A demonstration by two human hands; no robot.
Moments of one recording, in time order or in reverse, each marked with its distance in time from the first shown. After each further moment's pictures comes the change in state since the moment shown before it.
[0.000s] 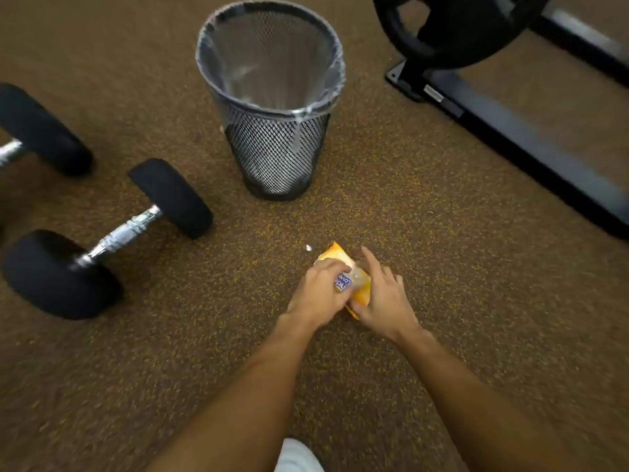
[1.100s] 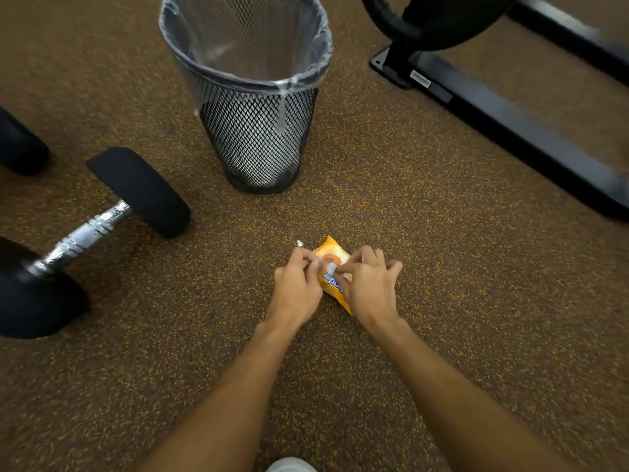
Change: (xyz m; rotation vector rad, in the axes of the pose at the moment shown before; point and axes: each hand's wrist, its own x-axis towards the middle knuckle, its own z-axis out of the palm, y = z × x) left_hand -0.005 -0.022 -0.009 -0.252 0.187 -0.173; right_hand 0.029 -0.020 0.034 -0.193 0.293 0.114
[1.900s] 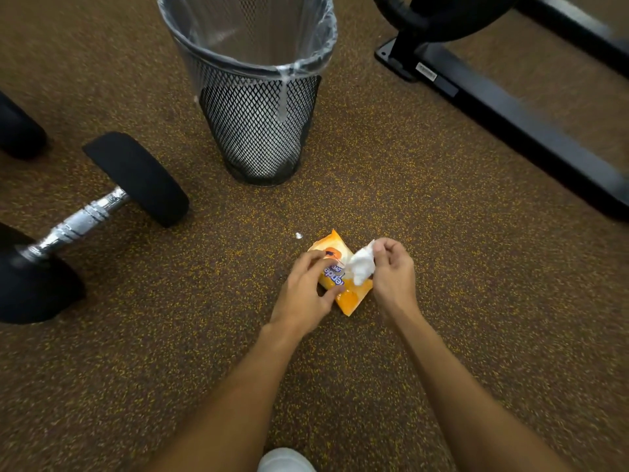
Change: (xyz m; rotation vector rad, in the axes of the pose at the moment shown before) left_hand -0.014 -0.019 0.021 0.232 -0.151 0.118; right_hand 0.002 0.014 -0.025 1.066 0.033 0.535
